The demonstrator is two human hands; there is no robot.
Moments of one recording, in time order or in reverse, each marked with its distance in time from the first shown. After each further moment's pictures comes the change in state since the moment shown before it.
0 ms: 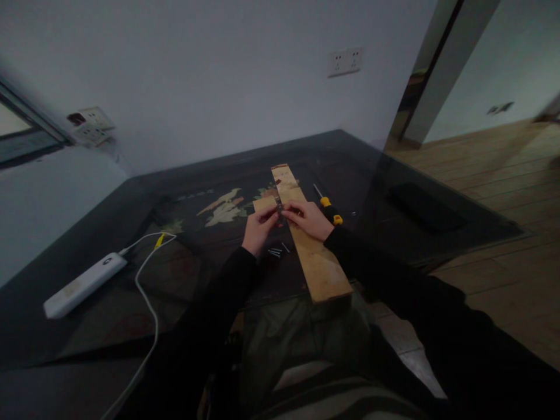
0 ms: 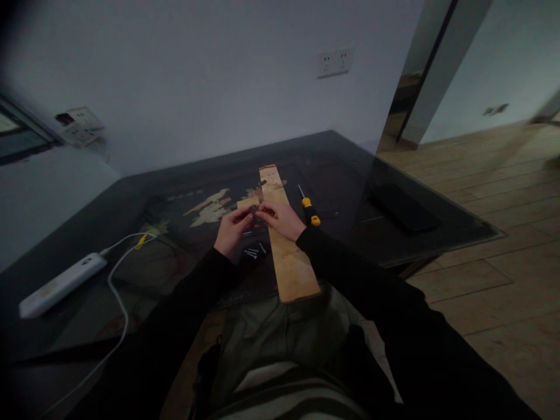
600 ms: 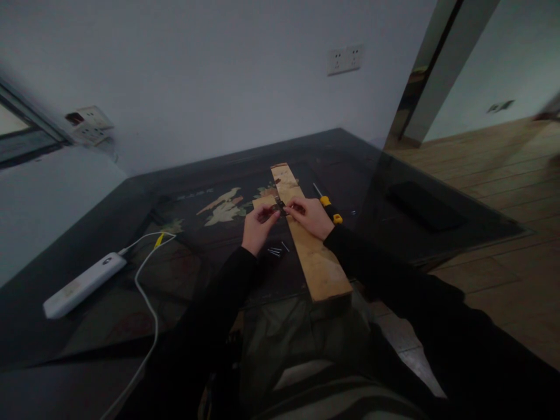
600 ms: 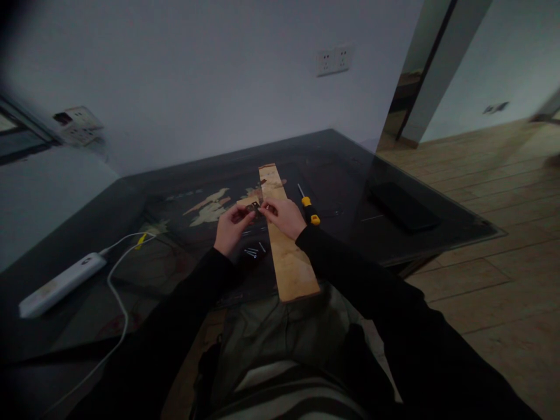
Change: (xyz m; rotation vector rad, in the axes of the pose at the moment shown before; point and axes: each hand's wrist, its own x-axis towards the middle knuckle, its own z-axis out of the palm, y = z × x) left_hand 0.002 -0.001 0.000 0.186 0.104 0.098; right_hand 0.001 0.008 -0.001 -0.219 0.143 0.032
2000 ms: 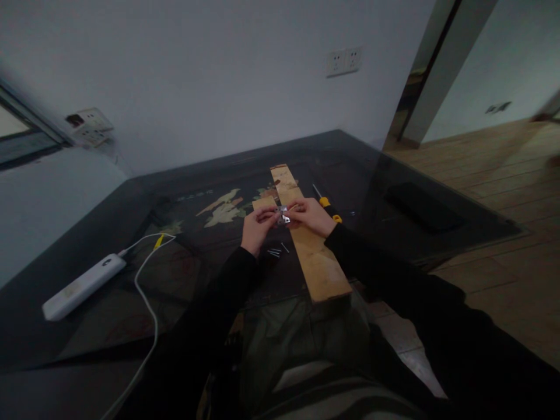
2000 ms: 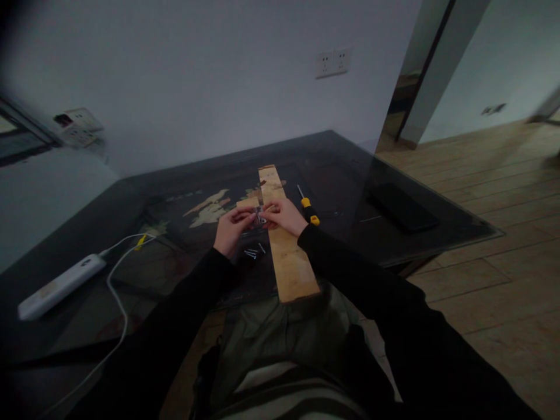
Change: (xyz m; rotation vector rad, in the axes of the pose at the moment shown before) left_hand -0.001 0.000 0.001 -0.116 0.008 -0.130; right_hand 0.005 0.011 0.004 0.654 -0.172 0.396
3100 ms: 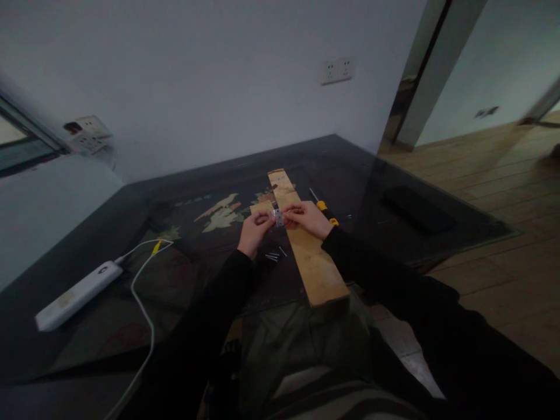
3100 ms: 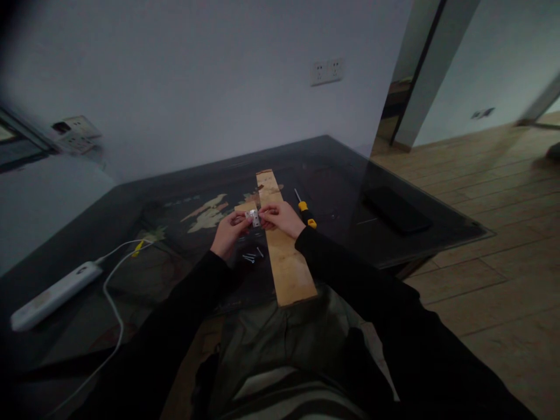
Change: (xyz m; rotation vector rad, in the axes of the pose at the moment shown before) left_hand 0.004 0.005 0.000 -0.006 -0.020 -0.118; right_hand 0.000 -0.004 -0.003 -0.013 0.029 -0.034
